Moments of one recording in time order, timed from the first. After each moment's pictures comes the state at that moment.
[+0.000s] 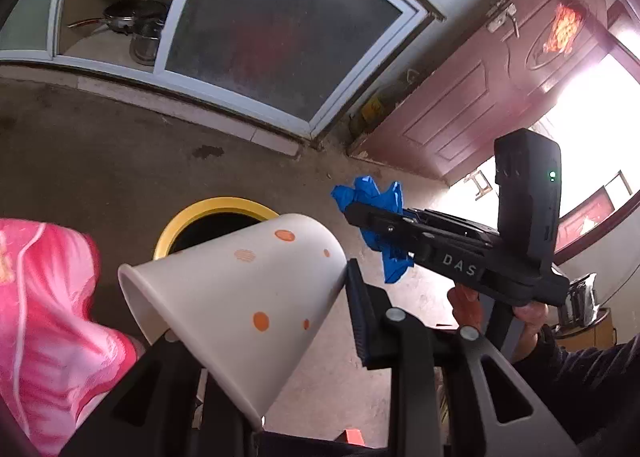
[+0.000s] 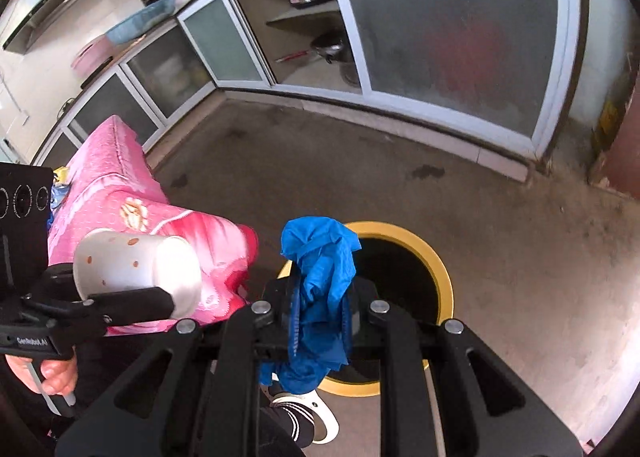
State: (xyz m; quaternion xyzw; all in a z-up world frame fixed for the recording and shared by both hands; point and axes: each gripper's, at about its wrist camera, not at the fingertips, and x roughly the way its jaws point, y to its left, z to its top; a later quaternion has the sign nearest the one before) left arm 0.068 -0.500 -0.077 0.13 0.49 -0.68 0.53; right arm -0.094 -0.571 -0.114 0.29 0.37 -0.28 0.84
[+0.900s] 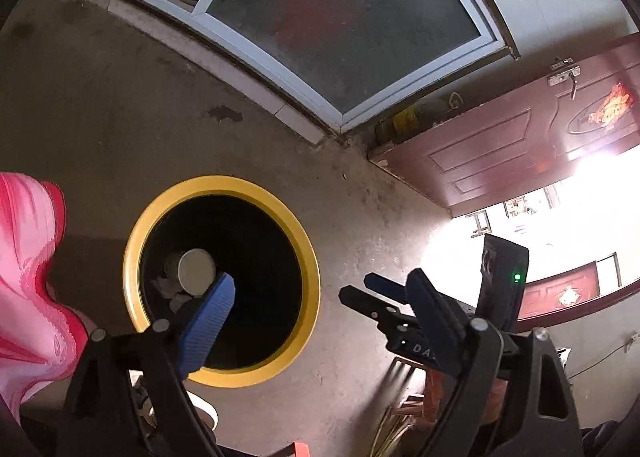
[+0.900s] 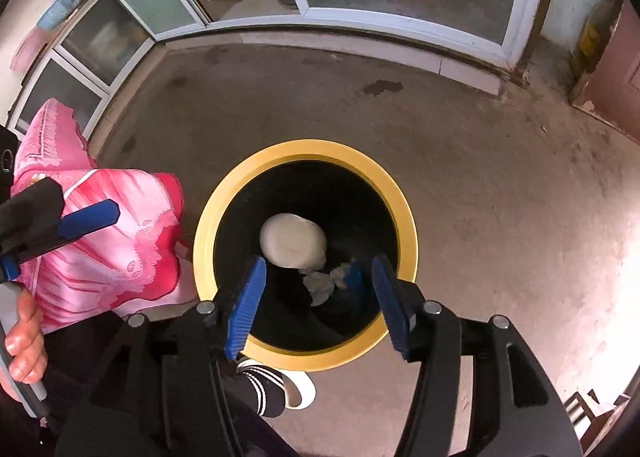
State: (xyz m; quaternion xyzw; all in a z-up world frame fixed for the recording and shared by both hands) left arm 0.095 -0.558 -0.142 0.06 0.60 -0.61 0.52; right arm -0.109 -0.606 -0.197 0.35 0.46 -0.31 0.76
